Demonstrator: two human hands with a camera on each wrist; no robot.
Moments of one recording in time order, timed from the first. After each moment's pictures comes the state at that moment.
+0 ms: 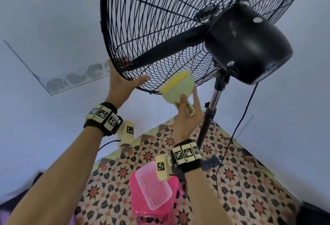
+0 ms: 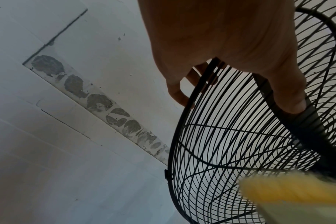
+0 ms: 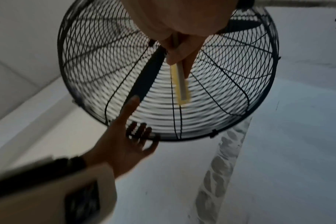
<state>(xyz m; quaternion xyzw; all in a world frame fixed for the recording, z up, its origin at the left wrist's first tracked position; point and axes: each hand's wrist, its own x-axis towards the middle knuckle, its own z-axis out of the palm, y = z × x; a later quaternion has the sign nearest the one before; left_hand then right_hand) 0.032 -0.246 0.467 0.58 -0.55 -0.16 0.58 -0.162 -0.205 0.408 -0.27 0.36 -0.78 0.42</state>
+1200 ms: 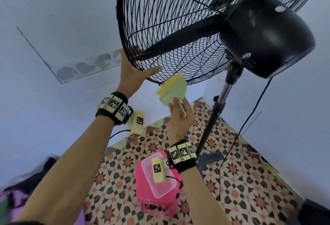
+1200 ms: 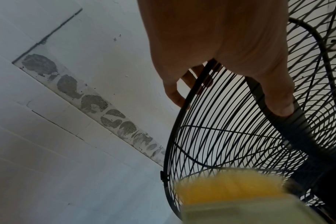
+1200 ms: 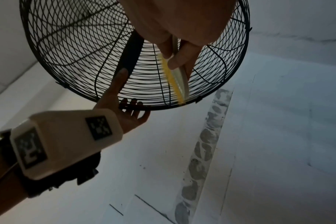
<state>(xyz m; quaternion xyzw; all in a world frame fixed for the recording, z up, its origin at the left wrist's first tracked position) 0.034 -0.244 0.468 0.58 -0.55 -0.15 0.58 -0.126 -0.191 0.366 -0.26 0.36 -0.73 0.52</state>
